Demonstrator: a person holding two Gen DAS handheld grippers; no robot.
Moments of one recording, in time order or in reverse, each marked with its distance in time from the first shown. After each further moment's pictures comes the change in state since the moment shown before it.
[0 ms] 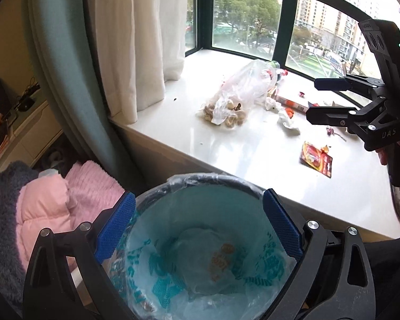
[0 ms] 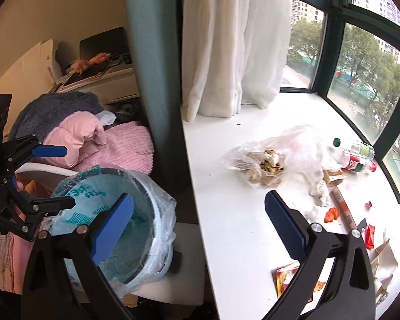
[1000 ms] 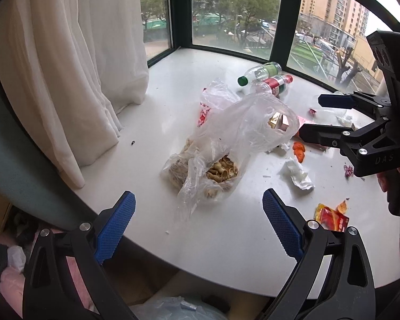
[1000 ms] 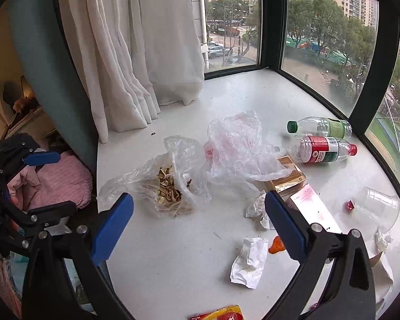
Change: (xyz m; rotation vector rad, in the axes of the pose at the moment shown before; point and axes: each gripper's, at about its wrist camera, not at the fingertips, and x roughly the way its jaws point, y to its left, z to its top) left arm 0.175 -0.056 0.156 0.047 0.066 -0.037; right arm 0.096 -0.185 0.037 0.178 0.056 -0.074
